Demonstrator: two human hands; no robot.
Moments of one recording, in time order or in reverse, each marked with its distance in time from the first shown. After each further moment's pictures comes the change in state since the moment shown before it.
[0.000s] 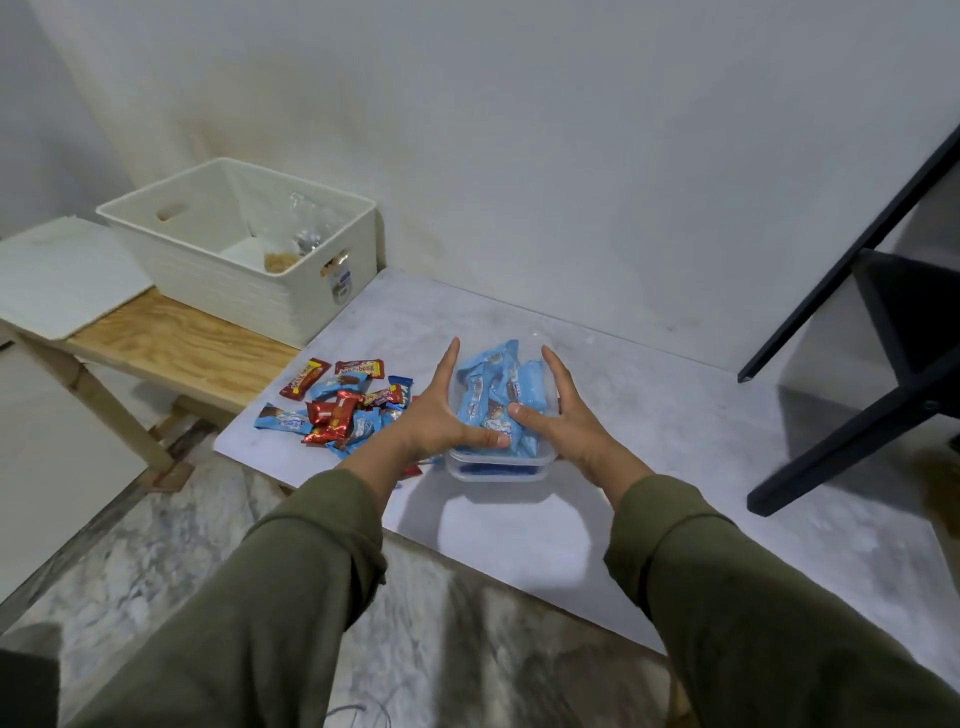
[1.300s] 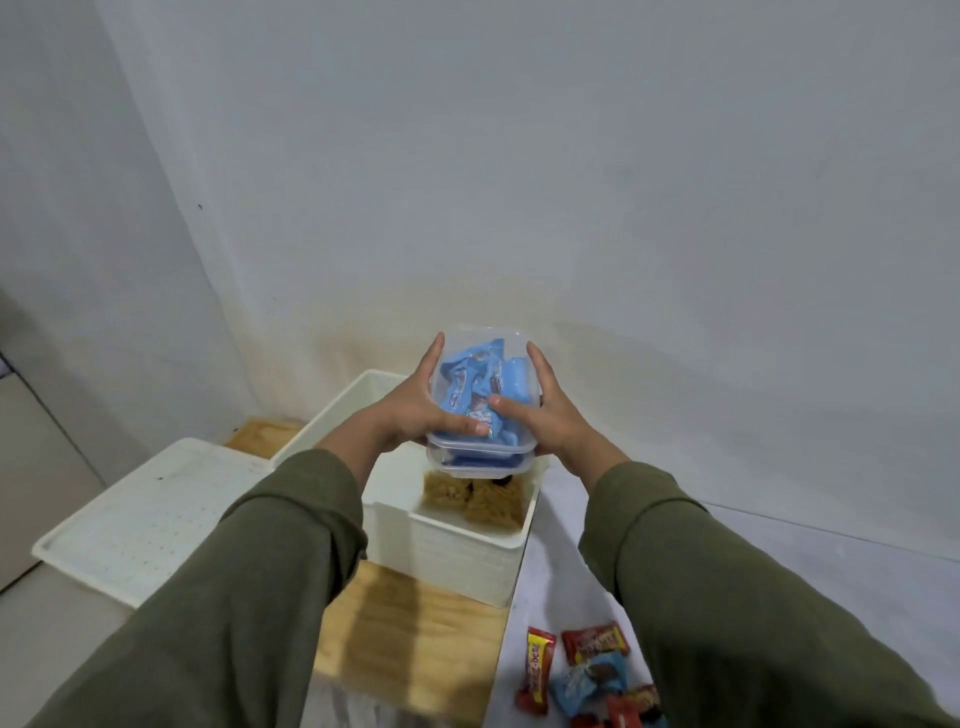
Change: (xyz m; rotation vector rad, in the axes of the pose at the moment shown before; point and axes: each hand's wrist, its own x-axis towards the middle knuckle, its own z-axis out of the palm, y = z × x) left_hand 0.133 0.074 -0.470 0.144 0.050 0.079; right_hand 0.325 -0.247 0.263 0.059 0.073 -0.204
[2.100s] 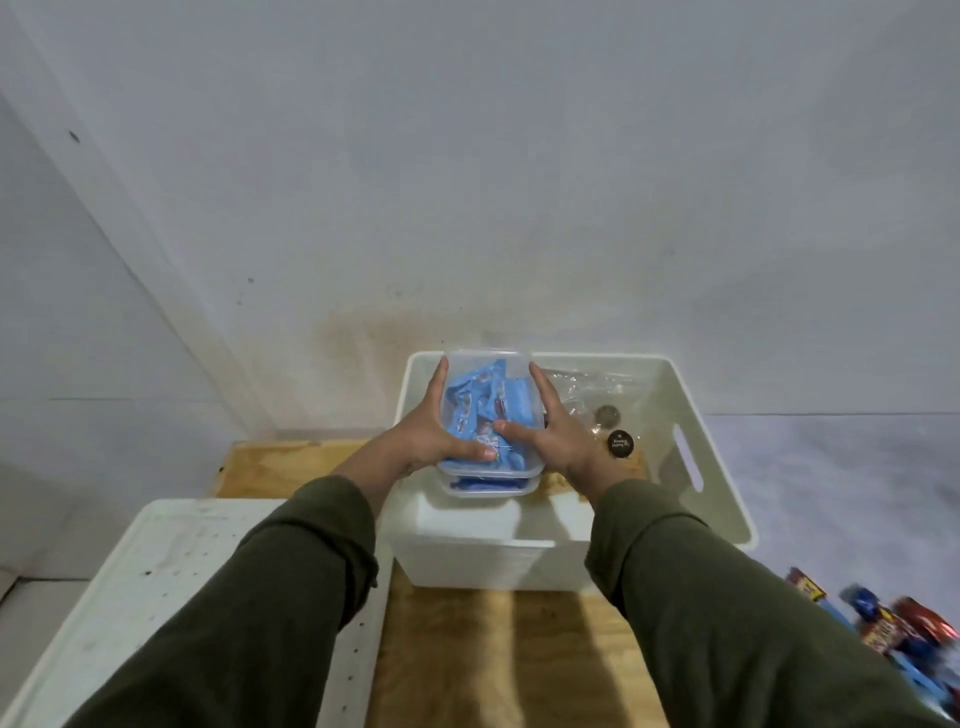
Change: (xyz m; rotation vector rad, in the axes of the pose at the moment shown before) left_hand 0.132 -0.171 -0.164 0.068 -0.345 -0.035; right_hand 0.136 0.081 0.183 0.041 0.266 0.260
